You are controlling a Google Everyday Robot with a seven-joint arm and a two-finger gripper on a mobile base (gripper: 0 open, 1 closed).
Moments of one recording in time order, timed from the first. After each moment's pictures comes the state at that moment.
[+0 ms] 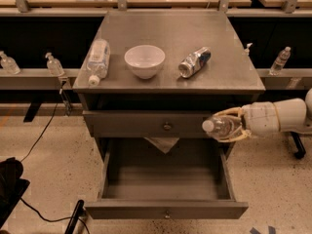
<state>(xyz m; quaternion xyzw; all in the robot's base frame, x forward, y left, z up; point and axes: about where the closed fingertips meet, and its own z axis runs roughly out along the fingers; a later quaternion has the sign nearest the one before) 0.531 -0.197 0.749 -0.70 0.45 0.22 0.51</state>
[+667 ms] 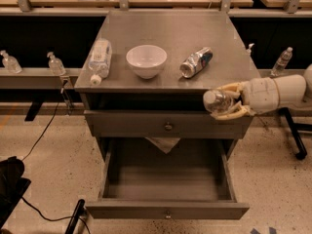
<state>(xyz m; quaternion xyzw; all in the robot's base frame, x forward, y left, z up) 0.564 -0.183 0.809 -0.68 0.42 0.27 0.54</state>
